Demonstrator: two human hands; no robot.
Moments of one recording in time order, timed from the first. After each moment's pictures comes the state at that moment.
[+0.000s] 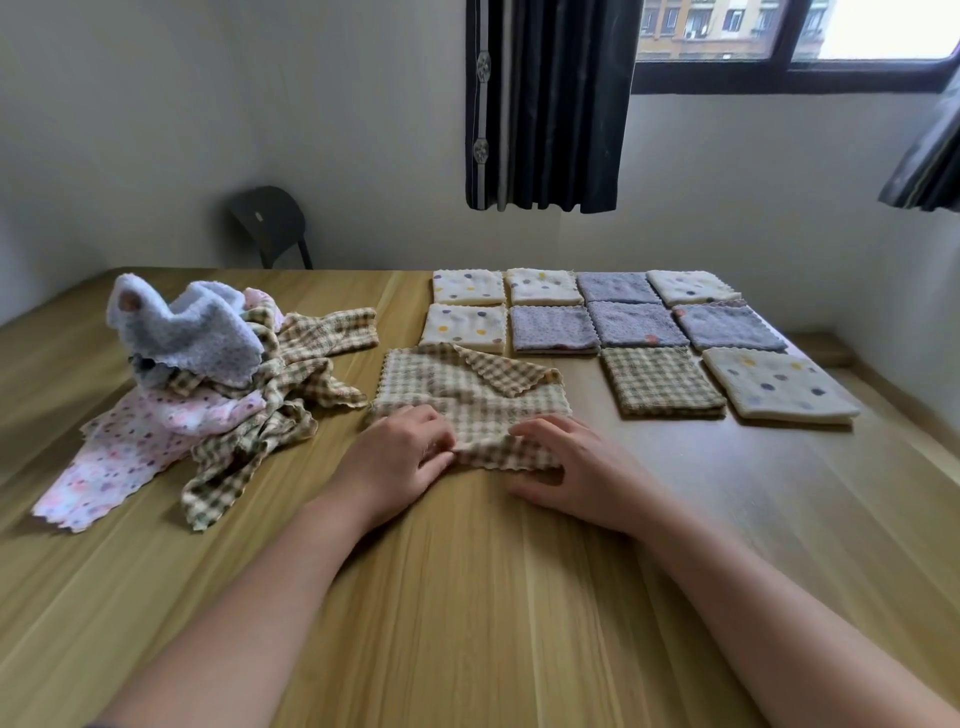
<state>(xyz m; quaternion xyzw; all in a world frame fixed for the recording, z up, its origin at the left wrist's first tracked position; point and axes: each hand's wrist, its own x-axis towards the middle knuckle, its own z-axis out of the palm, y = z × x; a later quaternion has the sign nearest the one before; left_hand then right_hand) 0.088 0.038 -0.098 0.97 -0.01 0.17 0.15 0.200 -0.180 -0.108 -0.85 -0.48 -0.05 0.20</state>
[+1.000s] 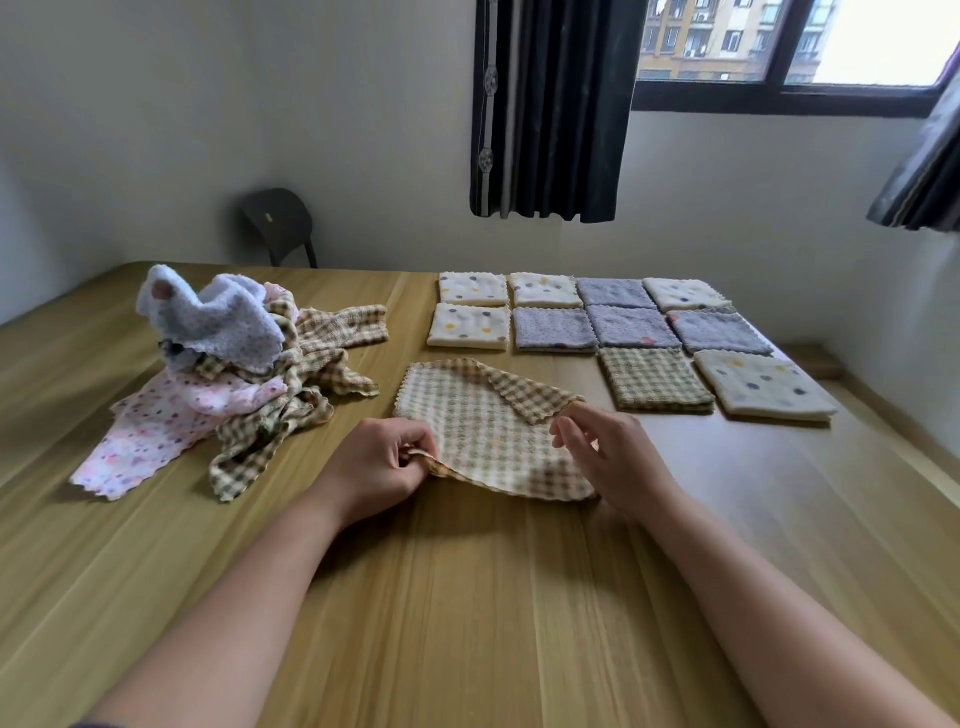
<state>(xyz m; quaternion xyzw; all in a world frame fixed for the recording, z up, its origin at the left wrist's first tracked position) 0.048 0.047 -0.097 0.92 -0.01 0.19 0.34 0.184 -0.198 -0.103 -0.82 -0.43 -0.13 0.36</state>
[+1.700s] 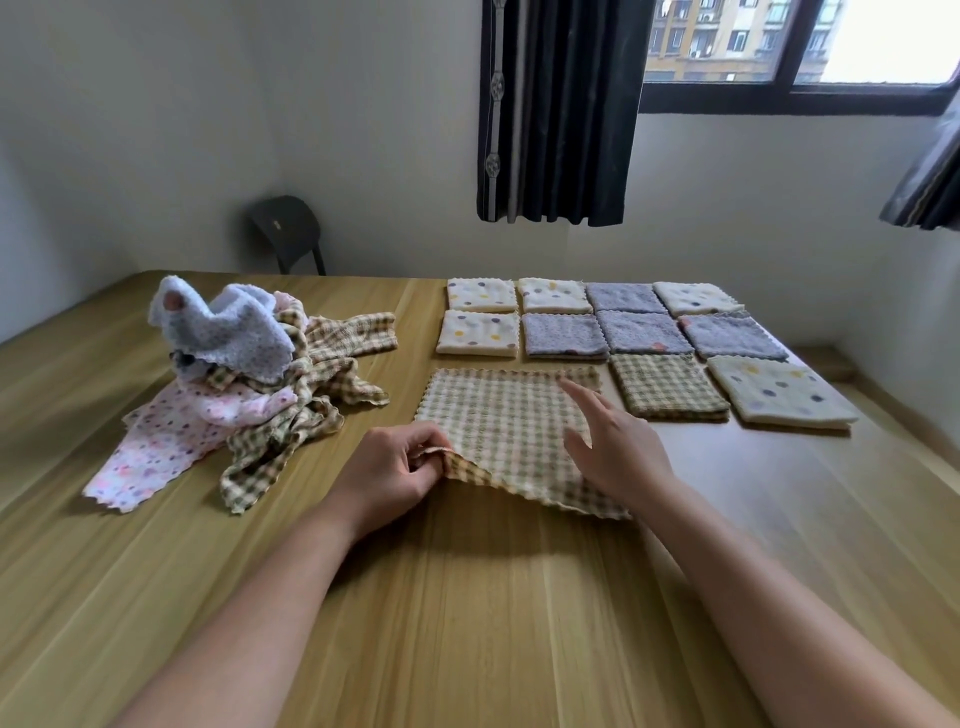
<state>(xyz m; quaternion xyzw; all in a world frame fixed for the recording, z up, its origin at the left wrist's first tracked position) 0.050 0.049 -0.100 0.90 0.00 0.21 0.37 0.192 -0.178 -0.093 -0.92 -0.33 -0.06 0.19</state>
